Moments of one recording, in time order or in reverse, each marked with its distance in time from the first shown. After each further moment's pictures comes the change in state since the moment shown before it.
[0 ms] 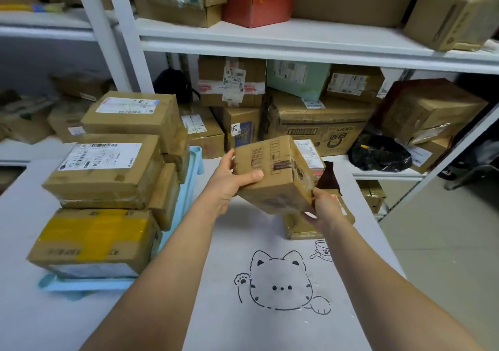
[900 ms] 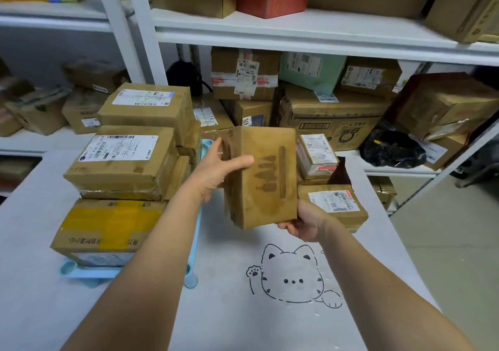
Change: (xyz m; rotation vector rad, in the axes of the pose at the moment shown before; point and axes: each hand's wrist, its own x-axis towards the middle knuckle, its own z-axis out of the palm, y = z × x) left_hand -0.010 0.023 -0.058 0.245 0.048 -0.021; right_hand -0.037 0.024 0.048 -0.329 -0.411 0.289
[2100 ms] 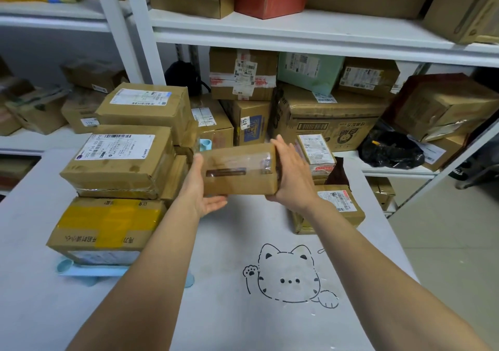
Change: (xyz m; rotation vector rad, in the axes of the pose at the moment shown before) left_hand -0.004 -0.022 0.004 -0.535 0.333 -0.455; right_hand 0.002 -0.039 0.004 -1.020 0.441 -1.042
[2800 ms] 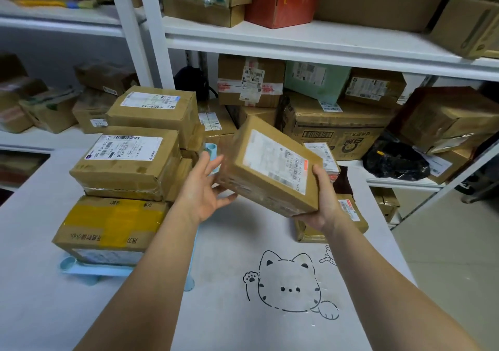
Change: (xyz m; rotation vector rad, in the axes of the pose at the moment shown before) left_hand -0.003 -0.001 -0.010 -0.068 -0.354 0.150; right_hand -0.019 0.027 -0.008 1.419 -0.083 0.807
